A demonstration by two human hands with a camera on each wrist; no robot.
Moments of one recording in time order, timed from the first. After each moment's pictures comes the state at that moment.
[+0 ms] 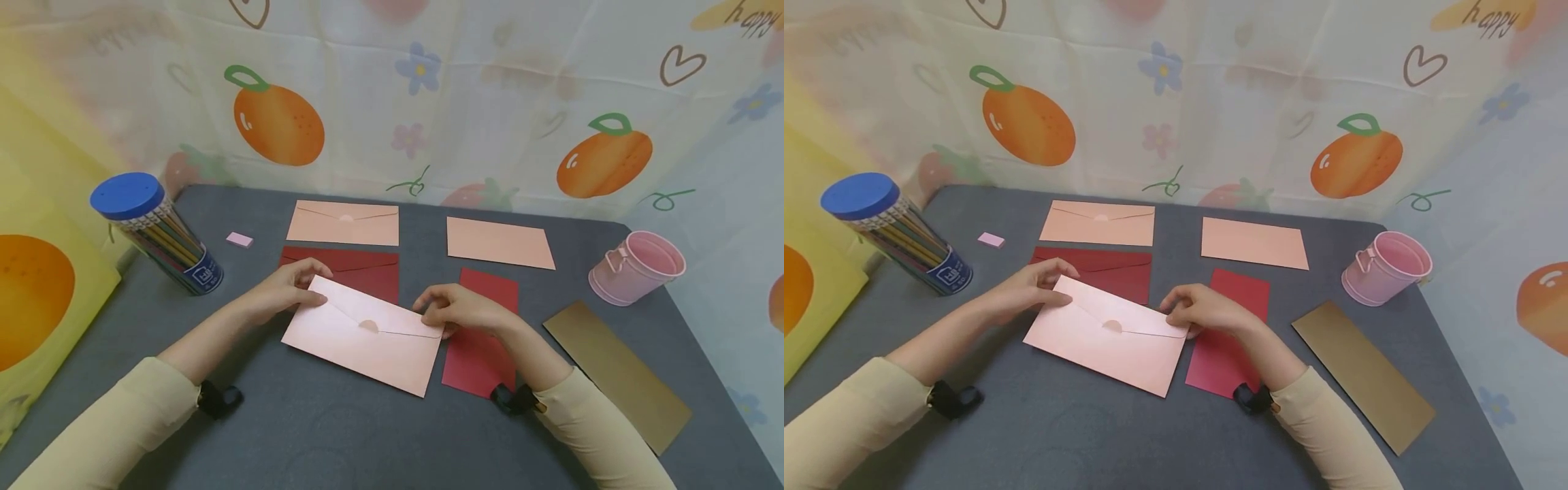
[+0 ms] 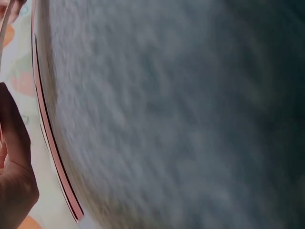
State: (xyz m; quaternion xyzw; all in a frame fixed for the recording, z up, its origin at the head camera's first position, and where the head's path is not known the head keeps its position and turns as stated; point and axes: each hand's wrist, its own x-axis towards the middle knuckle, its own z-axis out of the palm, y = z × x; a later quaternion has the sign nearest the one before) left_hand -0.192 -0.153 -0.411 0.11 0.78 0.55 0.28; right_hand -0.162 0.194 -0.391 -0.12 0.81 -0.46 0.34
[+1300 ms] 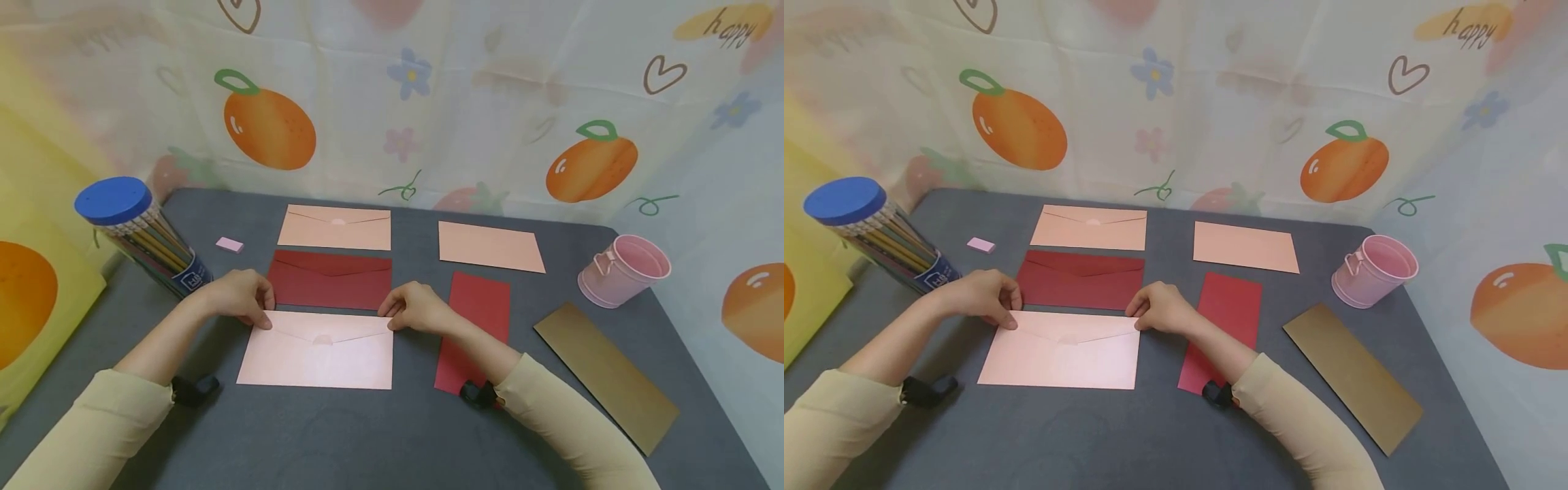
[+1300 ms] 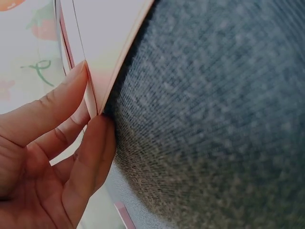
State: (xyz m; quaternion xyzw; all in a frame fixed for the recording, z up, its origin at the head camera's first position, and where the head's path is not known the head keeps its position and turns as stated) left_hand -0.200 -0.196 -0.383 0.17 0.90 0.26 0.29; right_hand -0.172 0.141 -0.404 -0.15 0.89 -0.38 0.23
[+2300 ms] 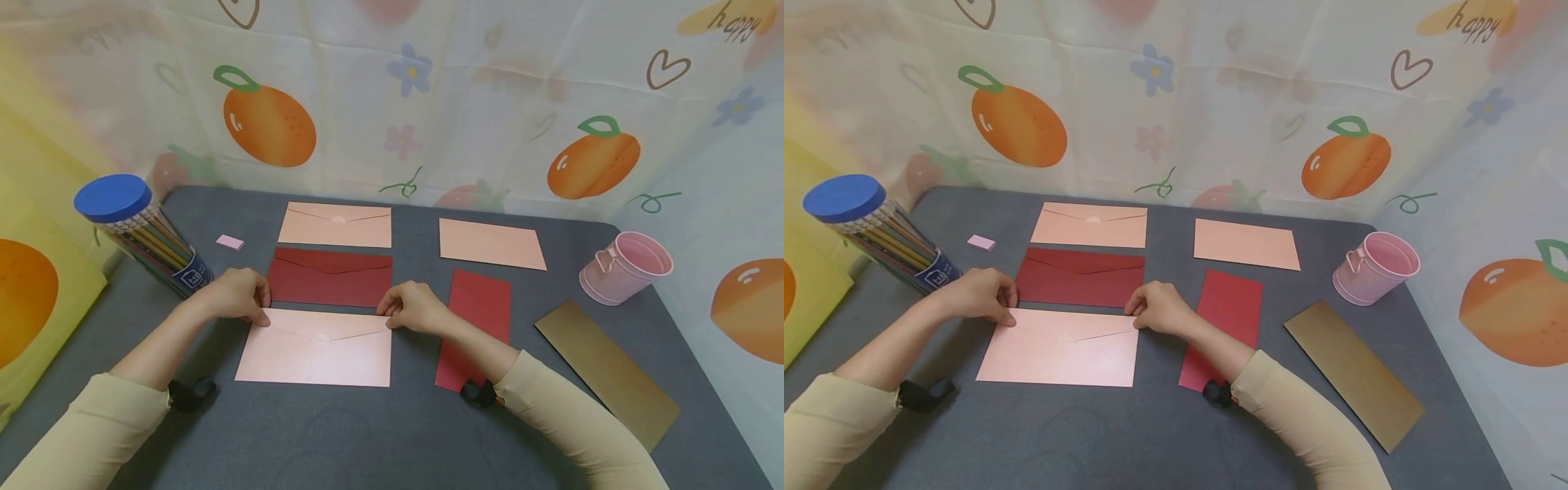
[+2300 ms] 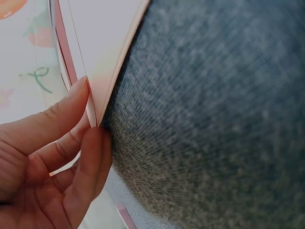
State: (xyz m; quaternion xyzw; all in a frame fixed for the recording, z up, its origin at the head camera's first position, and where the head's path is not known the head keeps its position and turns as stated) left_hand -0.192 -0.196 -0.383 0.17 0.93 0.24 0.24; right_hand -0.167 0.134 -0.407 -0.17 0.90 -0.35 0.19
